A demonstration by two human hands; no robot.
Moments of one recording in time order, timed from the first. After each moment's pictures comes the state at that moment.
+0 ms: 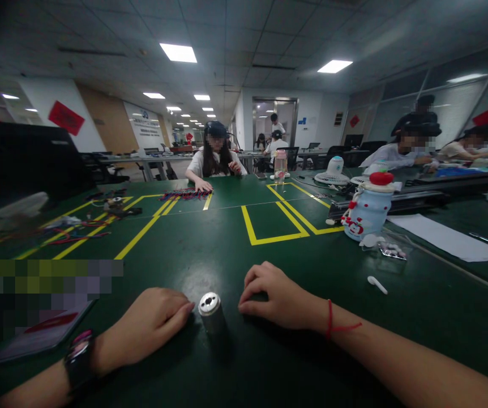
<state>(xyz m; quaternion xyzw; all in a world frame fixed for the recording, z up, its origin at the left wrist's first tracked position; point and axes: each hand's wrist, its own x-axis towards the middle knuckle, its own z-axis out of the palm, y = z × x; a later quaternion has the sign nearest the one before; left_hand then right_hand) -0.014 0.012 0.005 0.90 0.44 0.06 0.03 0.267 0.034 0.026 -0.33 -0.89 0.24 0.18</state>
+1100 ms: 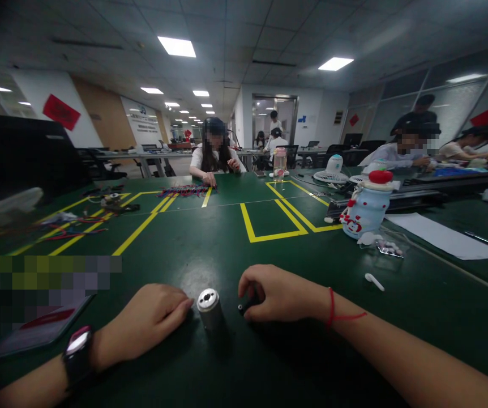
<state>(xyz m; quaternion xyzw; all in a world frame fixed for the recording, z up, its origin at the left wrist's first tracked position) -0.013 0.011 0.005 0.90 0.43 0.06 0.04 0.267 0.035 0.039 -0.38 -0.87 0.31 0.09</state>
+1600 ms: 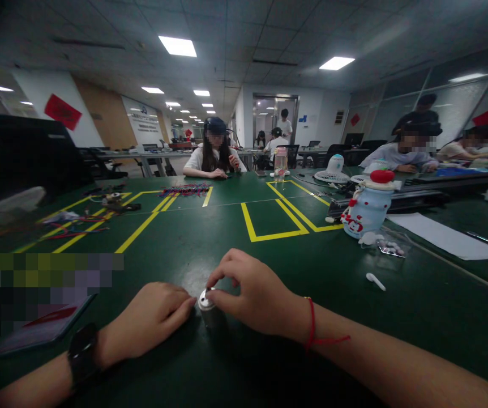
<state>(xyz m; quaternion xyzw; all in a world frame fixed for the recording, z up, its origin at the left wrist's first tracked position) -0.011 0.011 0.003 0.90 0.44 0.06 0.01 0.222 0.016 0.045 -0.32 -0.86 0.24 0.32</state>
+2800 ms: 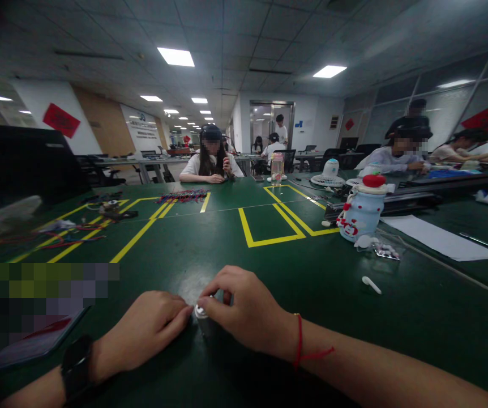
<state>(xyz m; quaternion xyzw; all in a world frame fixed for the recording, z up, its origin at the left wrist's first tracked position) -0.009 0.011 0.003 0.90 0.44 0.06 0.02 0.211 0.009 0.034 -0.34 -0.83 0.27 0.36</state>
